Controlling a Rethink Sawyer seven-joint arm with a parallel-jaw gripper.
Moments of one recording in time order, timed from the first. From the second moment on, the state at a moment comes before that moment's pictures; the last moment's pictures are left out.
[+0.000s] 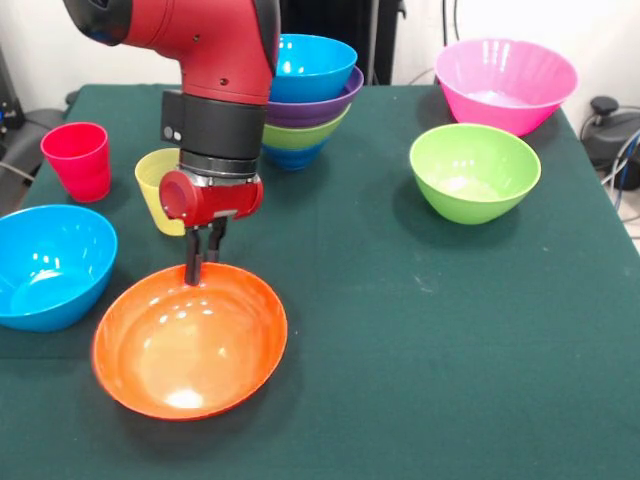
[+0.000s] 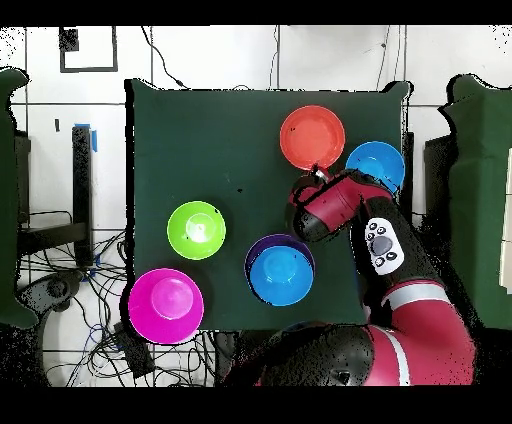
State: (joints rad) arm -0.53 -0.46 0.32 1.47 -1.23 0.22 1.58
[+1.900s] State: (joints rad) arm -0.70 -0.40 0.49 1.45 -0.93 0.24 1.58
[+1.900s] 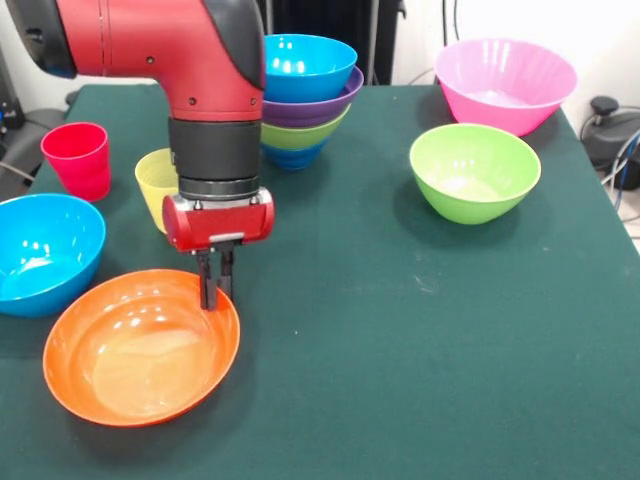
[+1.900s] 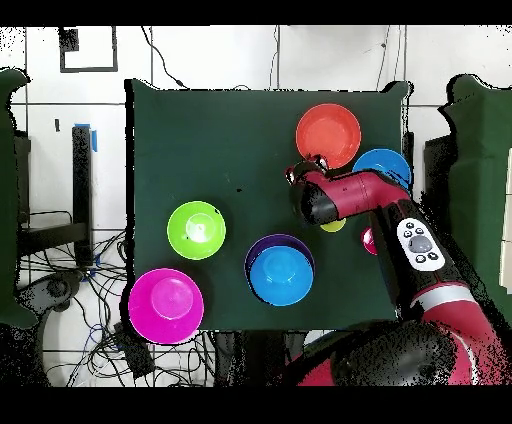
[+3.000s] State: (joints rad) arm -0.72 -0.36 0.59 1.44 -0.83 0.30 1.58
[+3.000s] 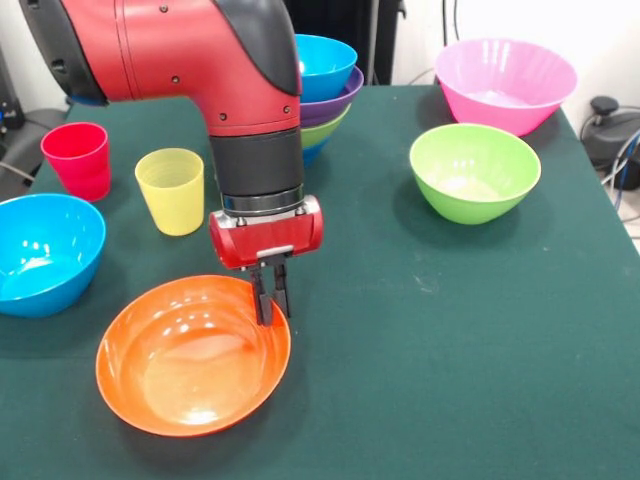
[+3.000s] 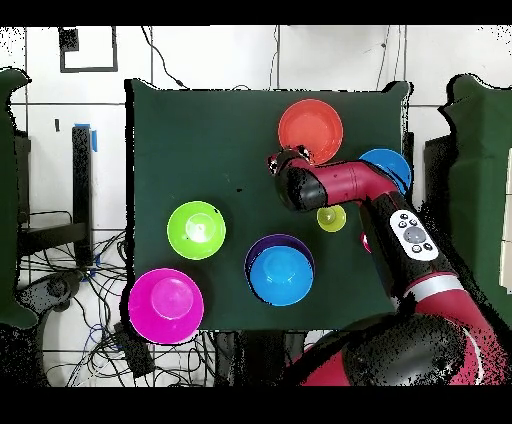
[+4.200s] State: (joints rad) arm -0.68 -0.45 0.59 1.45 -0.71 0.41 1.58
